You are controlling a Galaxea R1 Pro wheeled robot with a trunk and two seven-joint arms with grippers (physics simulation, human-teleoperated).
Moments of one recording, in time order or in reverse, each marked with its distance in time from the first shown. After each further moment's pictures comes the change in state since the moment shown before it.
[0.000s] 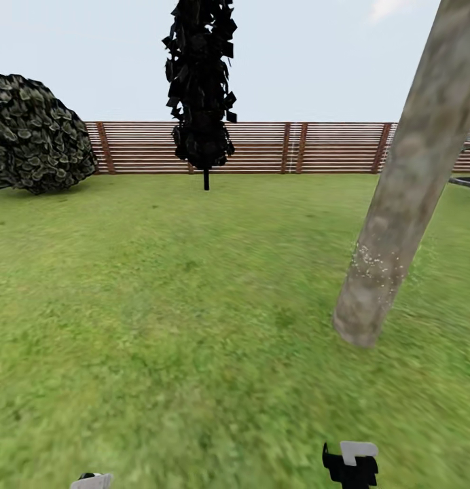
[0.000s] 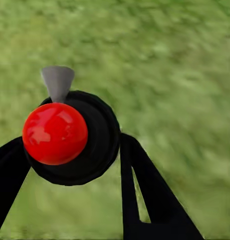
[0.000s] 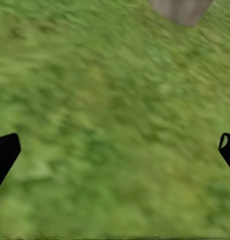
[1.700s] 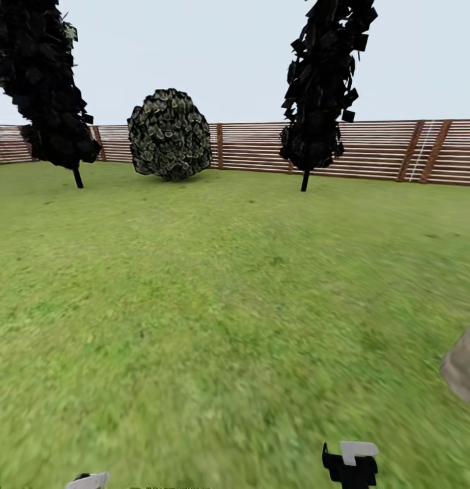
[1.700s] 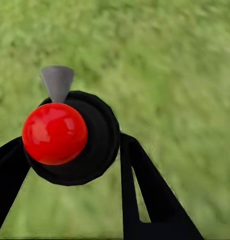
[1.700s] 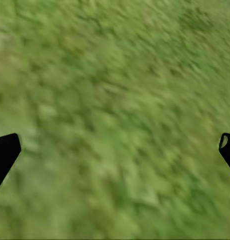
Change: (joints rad) left arm 0.000 0.000 0.052 0.000 0.004 -0.003 -0.002; right arm 0.000 0.001 0.000 0.000 0.000 0.000 0.000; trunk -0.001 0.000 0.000
